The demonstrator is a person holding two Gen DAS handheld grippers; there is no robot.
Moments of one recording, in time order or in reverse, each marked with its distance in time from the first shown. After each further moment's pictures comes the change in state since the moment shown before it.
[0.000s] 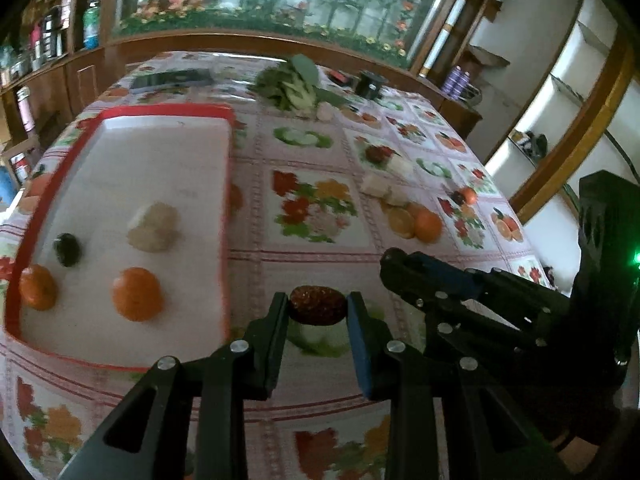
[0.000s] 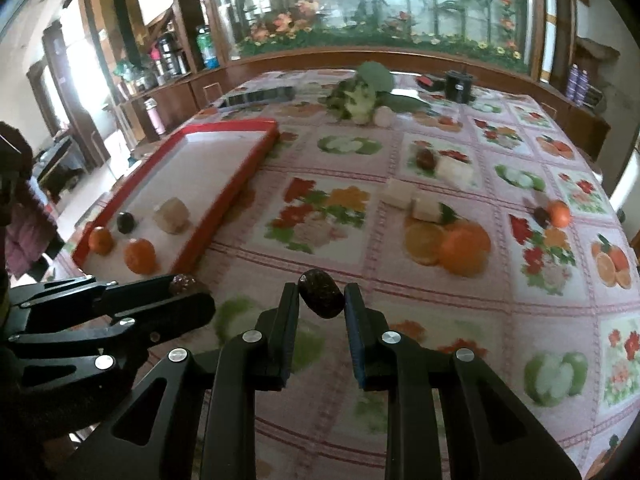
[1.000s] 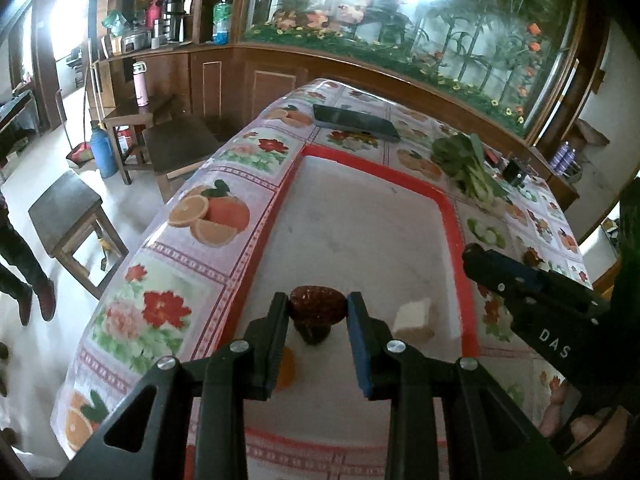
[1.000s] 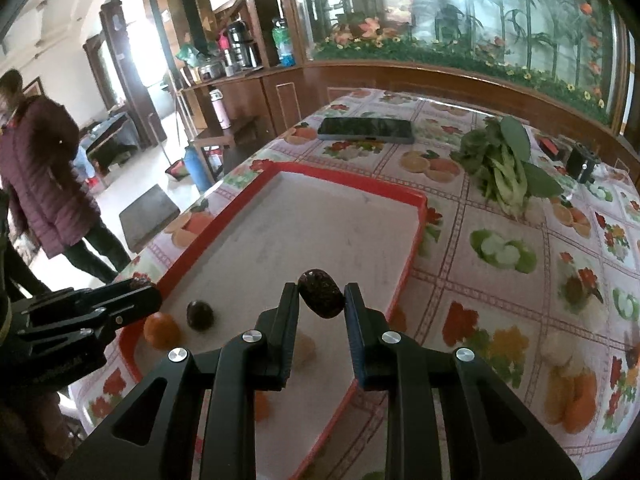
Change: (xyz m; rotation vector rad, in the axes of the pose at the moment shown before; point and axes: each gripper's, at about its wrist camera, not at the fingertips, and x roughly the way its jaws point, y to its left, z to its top) left arm -0.035 0.156 0.044 -0.234 -0.107 0.296; right arm 0.069 0.101 0.096 -0.137 0.000 0.164
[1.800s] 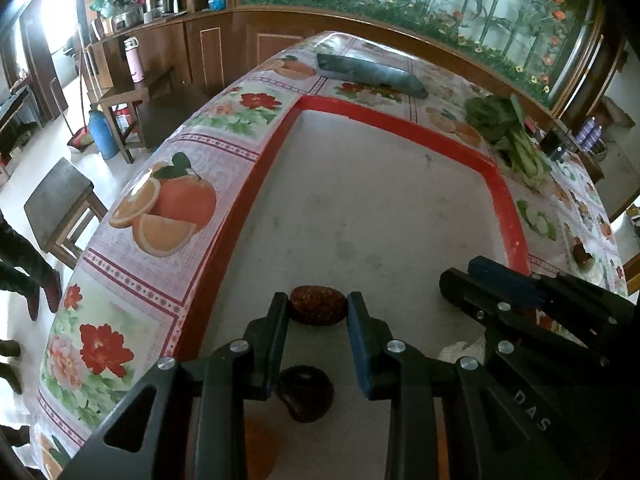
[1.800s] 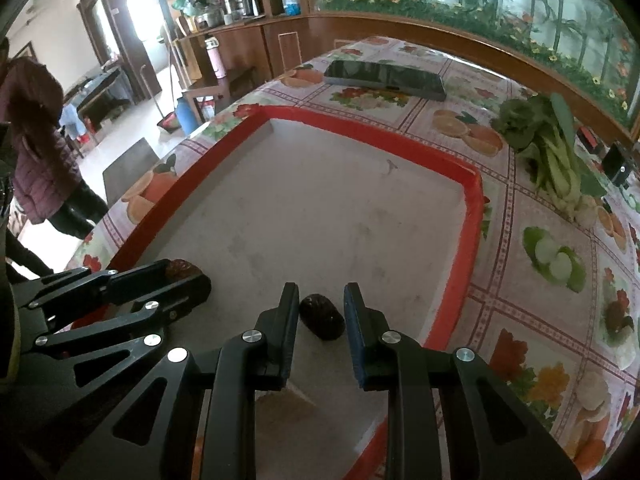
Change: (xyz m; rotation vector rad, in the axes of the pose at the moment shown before) left arm 0.077 -0.011 0.009 0.014 0.132 0.073; right arm 0.071 0.005 0.005 -0.060 0.168 -0.030
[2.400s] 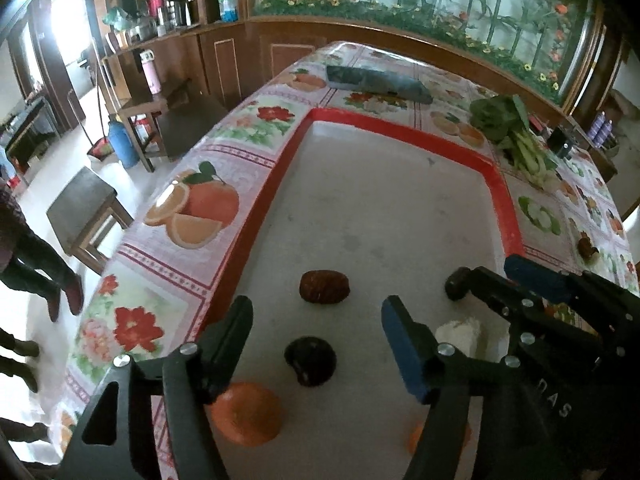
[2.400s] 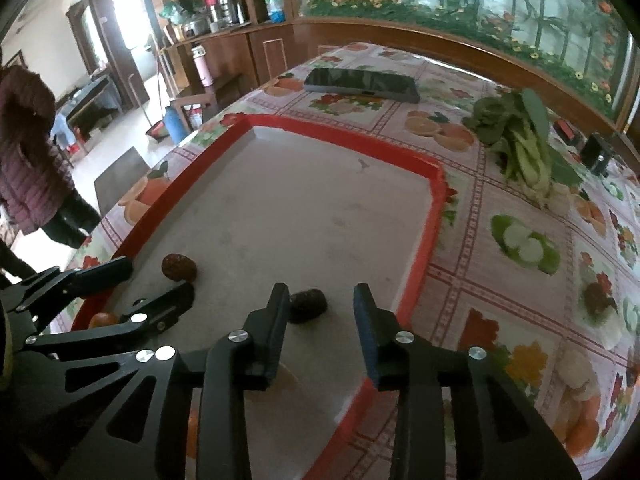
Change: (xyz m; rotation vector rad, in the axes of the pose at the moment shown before) left arm -0.027 -0.009 -0.008 0.018 -0.031 0.086; right arm -0.022 -0.013 -0.009 0.039 -0.020 -0.041
